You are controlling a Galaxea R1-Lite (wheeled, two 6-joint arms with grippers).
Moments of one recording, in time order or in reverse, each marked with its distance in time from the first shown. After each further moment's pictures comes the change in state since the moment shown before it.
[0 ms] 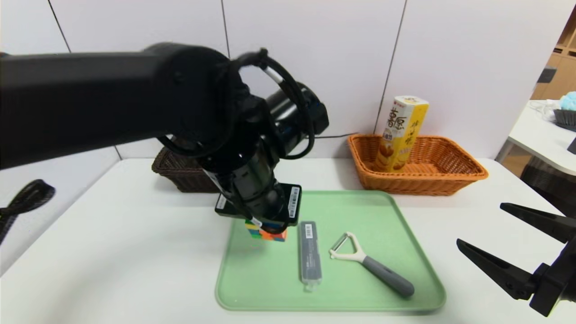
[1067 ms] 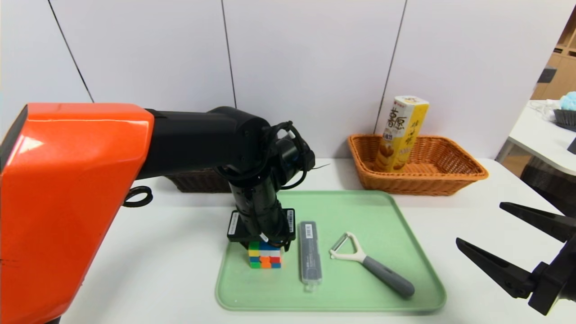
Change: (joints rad) left arm 0.103 0.194 0.028 -0.003 -0.176 -0.121; right arm 0.000 0.006 0.001 -0.009 -0.001 0.001
